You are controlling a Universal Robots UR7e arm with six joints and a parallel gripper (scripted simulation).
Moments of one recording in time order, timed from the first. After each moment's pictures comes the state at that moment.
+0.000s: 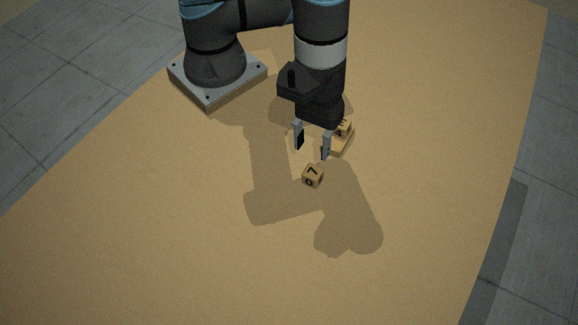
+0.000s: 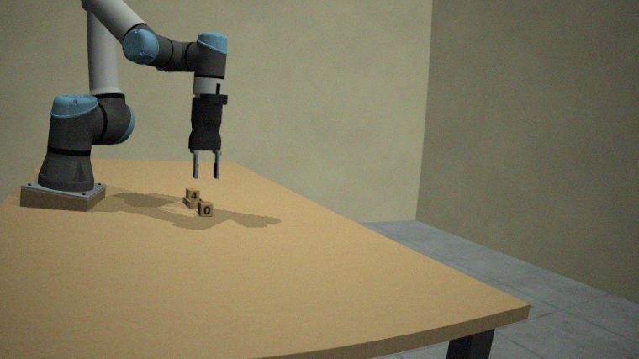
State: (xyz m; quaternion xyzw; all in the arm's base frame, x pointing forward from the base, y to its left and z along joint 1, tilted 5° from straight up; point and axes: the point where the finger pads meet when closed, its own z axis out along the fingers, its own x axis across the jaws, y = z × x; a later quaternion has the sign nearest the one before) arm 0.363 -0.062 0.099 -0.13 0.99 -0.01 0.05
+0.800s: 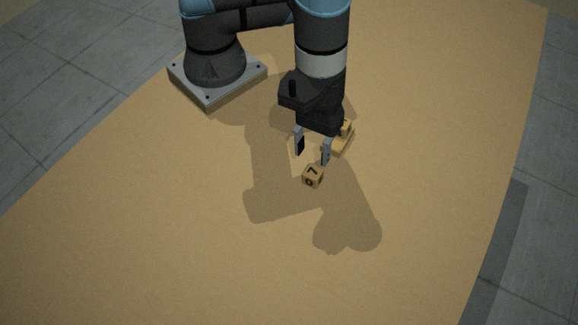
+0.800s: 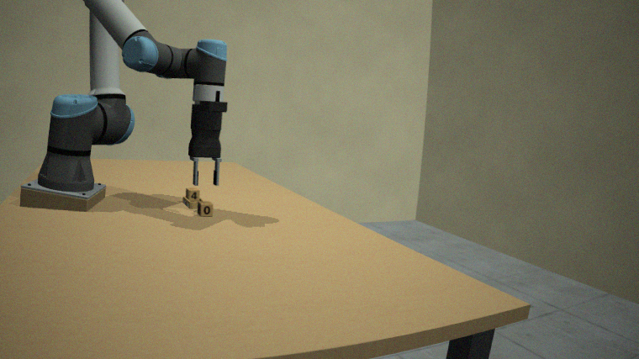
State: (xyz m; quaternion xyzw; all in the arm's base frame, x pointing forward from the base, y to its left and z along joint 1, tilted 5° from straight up) arm 0.365 -0.062 0.083 -0.13 0.99 -0.01 0.05
